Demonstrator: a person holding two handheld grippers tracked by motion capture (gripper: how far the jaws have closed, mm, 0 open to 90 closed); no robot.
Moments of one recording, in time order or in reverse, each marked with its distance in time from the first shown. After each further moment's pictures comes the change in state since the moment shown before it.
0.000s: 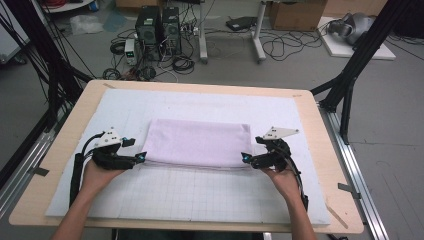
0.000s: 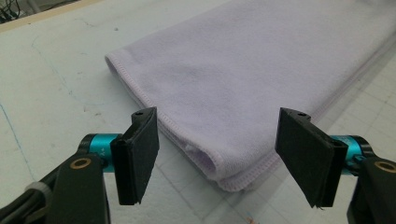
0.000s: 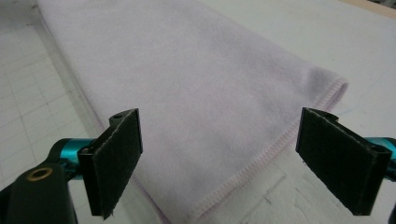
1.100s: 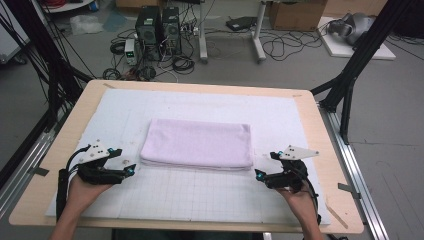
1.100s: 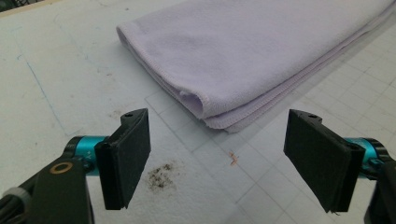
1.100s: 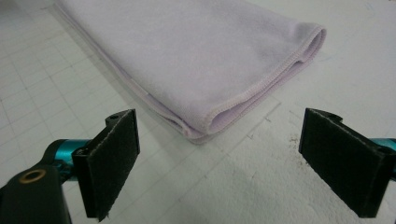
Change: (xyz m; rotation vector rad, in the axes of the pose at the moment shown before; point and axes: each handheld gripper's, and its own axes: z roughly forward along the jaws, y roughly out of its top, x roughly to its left) left arm -0.016 -0.022 -0.037 0.000 0.055 -0.032; right arm 0.019 -0.042 -0.046 -0.021 -0.046 0.028
